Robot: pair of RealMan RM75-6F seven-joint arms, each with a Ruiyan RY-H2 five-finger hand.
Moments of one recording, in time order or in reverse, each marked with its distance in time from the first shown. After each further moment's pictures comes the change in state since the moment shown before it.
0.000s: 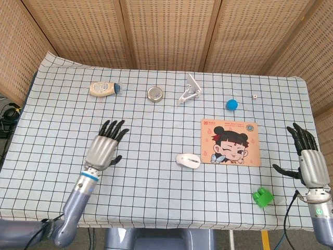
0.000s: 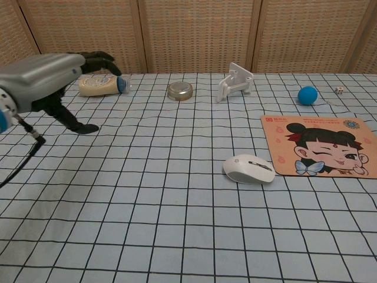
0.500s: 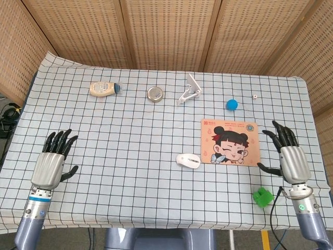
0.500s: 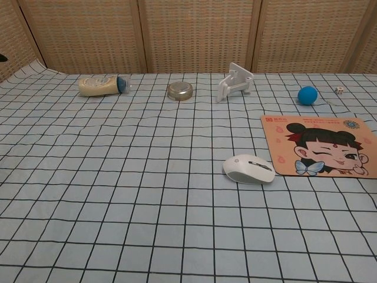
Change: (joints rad) left arm 0.281 0.190 0.138 -0.021 0.220 0.227 -0.203; right arm 0.060 -0.016 0.010 -0.134 -0.017 -0.048 -0.192
